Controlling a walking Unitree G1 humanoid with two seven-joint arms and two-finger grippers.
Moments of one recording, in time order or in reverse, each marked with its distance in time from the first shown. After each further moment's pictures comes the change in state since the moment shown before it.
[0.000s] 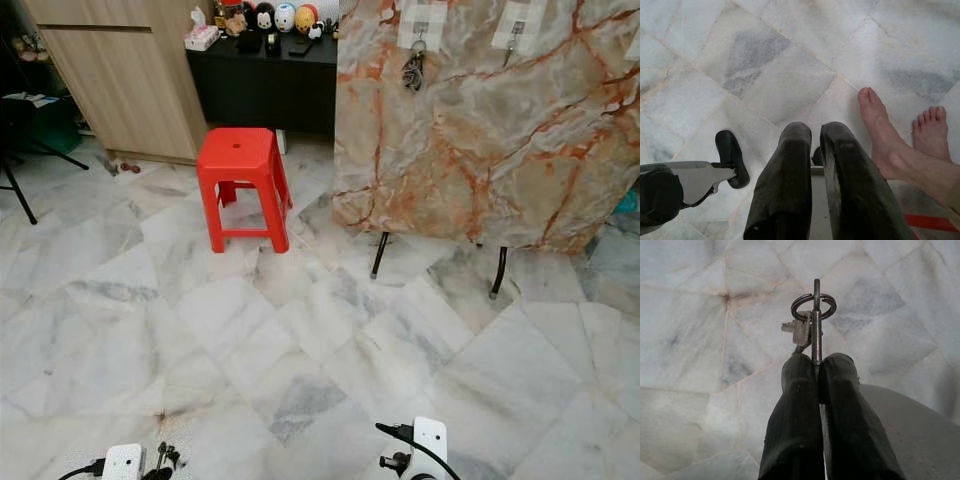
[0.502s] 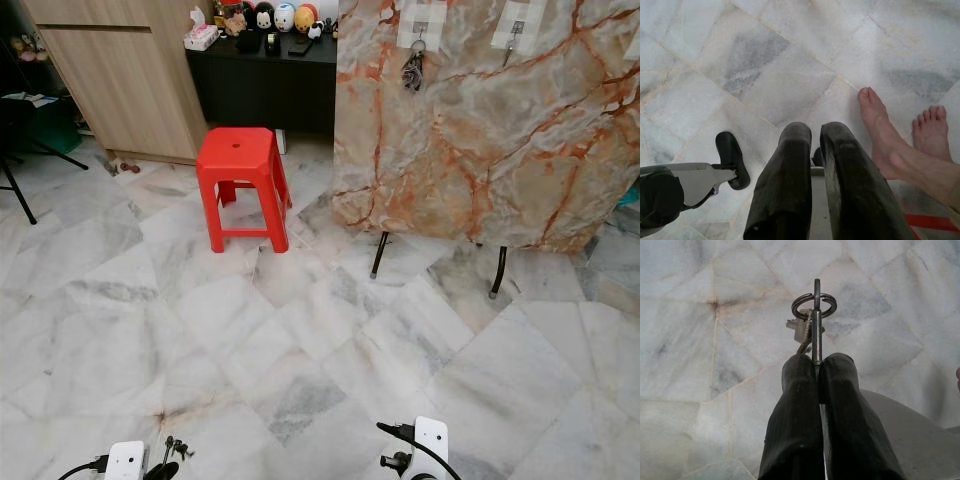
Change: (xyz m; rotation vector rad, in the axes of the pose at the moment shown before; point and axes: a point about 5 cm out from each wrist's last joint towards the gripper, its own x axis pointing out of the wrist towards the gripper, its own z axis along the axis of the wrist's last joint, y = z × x) left arm 0.000 -0.002 0.002 0.006 -0.026 -0.050; right arm 0.000 0.000 0.000 0.009 -0.004 -0.001
